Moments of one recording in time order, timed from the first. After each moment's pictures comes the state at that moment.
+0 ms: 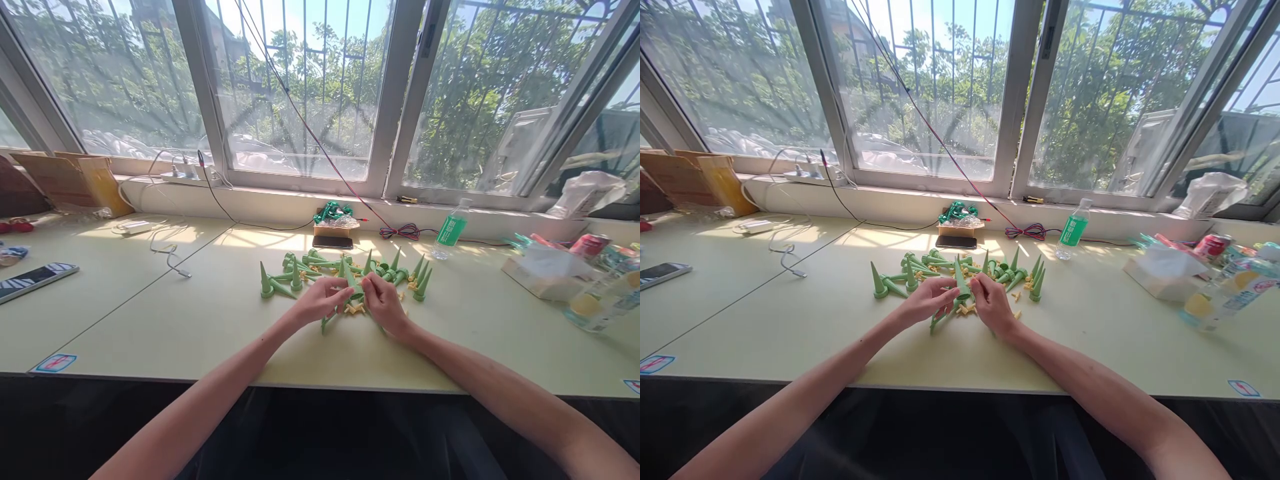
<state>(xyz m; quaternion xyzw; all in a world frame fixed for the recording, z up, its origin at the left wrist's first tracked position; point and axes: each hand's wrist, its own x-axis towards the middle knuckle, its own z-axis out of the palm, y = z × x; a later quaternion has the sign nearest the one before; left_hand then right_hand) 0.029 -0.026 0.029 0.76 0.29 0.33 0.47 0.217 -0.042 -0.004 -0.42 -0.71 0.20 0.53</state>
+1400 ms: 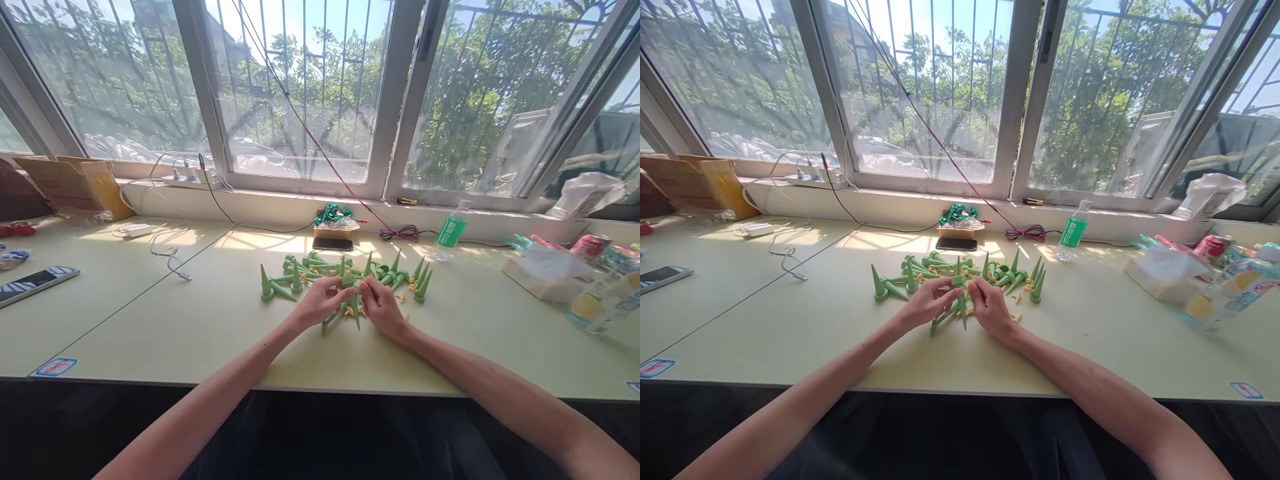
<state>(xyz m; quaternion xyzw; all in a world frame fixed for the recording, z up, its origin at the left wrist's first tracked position) 0.033 -0.024 0.023 0.77 0.33 0.38 0.39 0.214 -0.040 -0.009 -0.42 -0.72 0.21 0.52</state>
